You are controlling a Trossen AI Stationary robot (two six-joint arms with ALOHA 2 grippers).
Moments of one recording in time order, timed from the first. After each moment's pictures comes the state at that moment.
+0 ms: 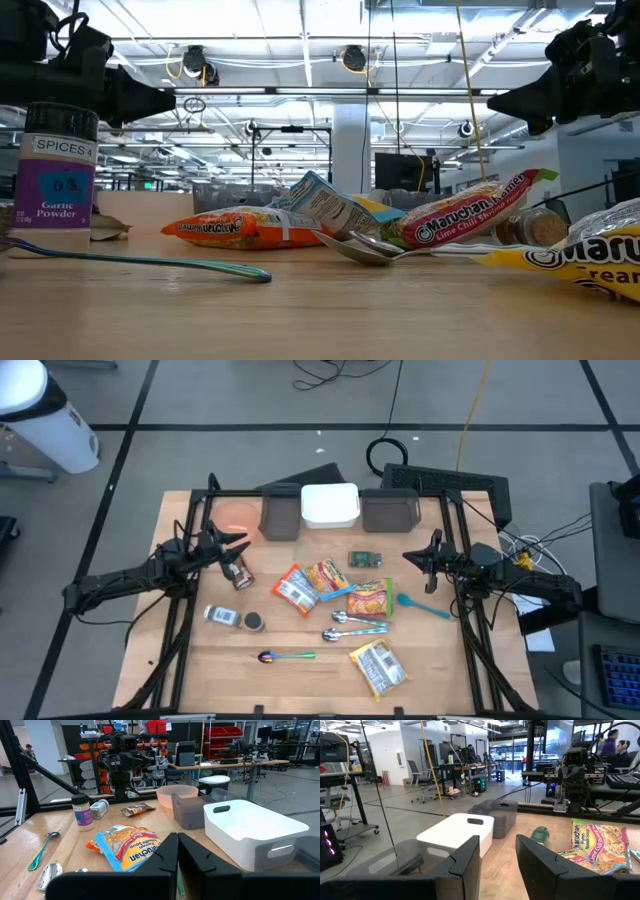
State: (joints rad) left arm 0.30 0.14 0.02 0.18 -0.11 0.05; right arm -0.18 0.00 0.06 -0.05 0.03 0.06
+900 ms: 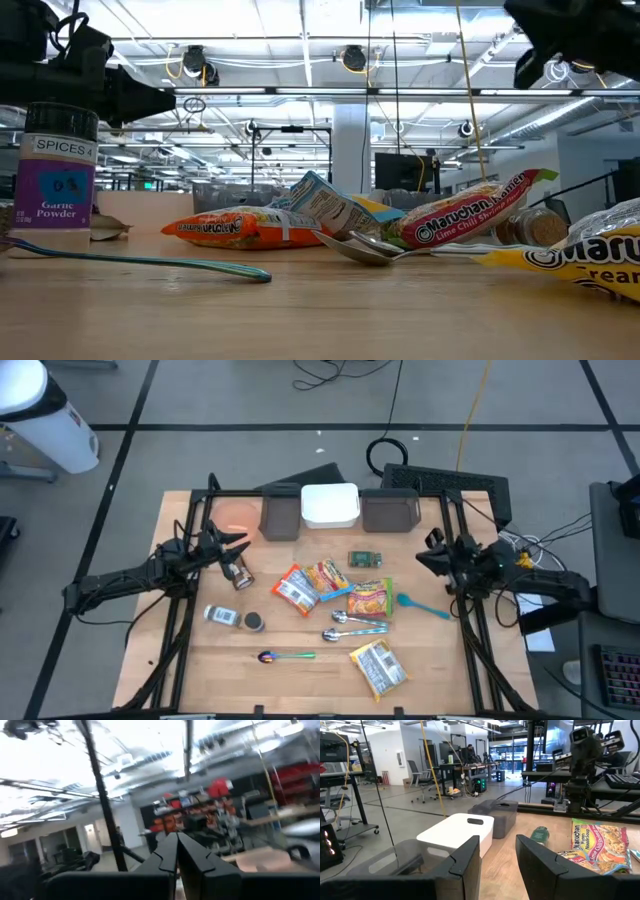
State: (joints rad) left arm 0.30 0.14 0.02 0.18 -0.11 0.05; right arm -0.18 0.17 0.10 0.49 -0.20 0.42
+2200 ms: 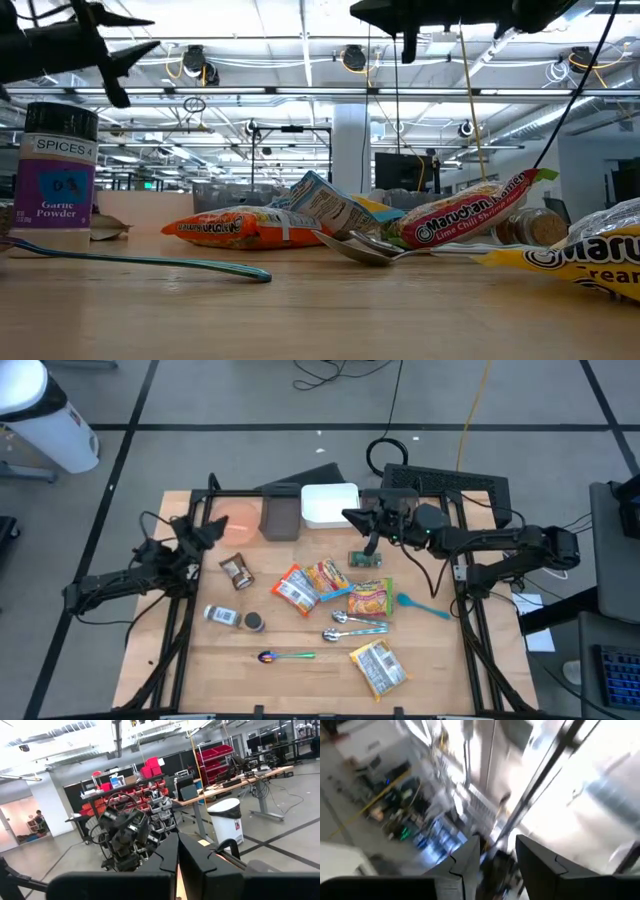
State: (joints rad) left arm 0.30 0.14 0.02 0.68 -0.21 -0.89; right arm -0.19 1.24 0.79 0.65 0.08 0.30
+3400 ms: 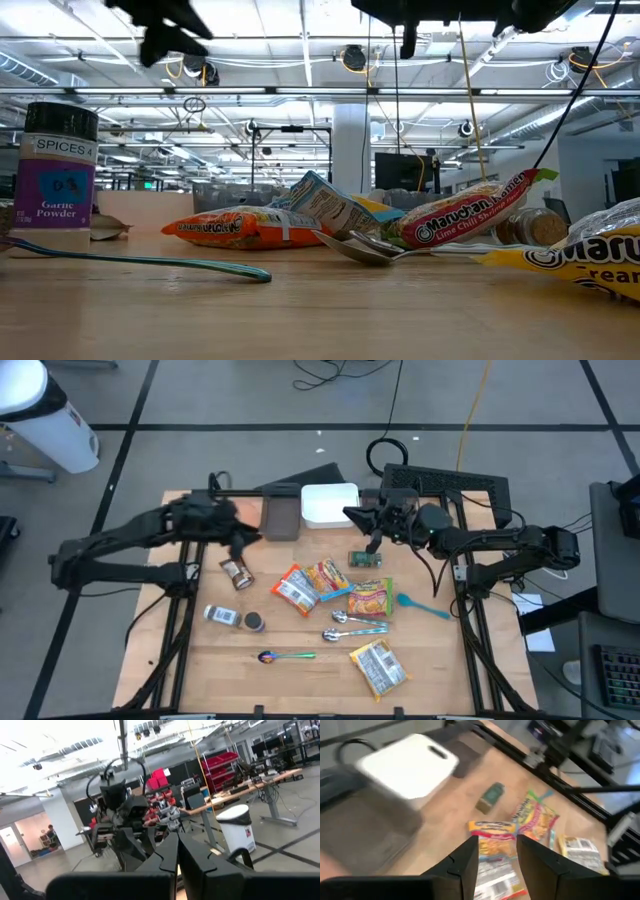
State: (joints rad) left arm 0.30 0.88 0.94 -0.56 0.10 -0.42; right arm -0.19 1.24 0.79 0.69 0.07 0.36
